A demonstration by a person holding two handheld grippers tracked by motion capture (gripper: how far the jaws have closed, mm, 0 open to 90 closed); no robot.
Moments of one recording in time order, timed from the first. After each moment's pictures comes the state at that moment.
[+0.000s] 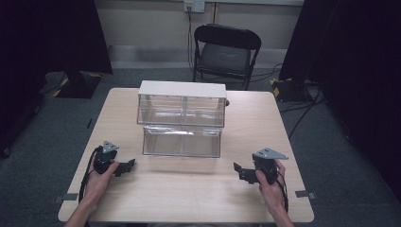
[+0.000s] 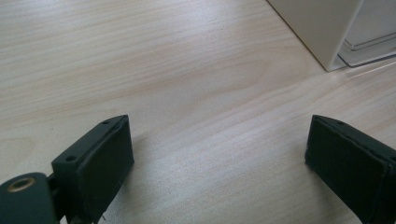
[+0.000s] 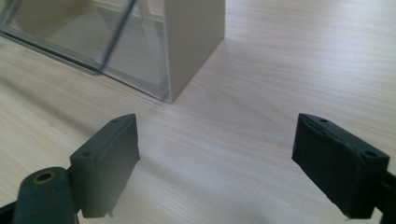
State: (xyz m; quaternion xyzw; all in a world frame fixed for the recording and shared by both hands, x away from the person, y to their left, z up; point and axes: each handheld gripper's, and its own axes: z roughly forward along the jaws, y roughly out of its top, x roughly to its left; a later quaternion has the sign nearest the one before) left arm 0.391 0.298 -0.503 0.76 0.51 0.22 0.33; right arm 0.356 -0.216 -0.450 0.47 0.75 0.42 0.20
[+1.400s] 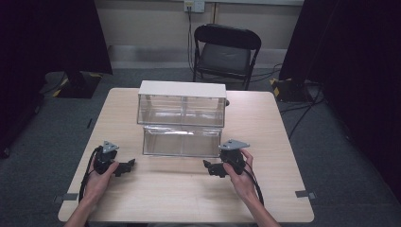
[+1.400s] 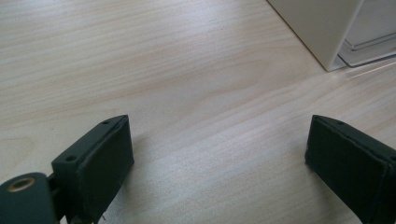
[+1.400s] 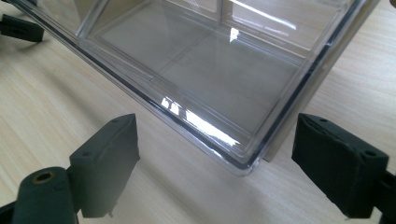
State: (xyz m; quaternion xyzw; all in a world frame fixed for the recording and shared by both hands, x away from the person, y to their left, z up) left arm 0.391 0.298 -0.503 0.76 0.51 0.22 0.33; right arm 0.384 -0.126 -0.449 0.40 0.81 0.40 0.16
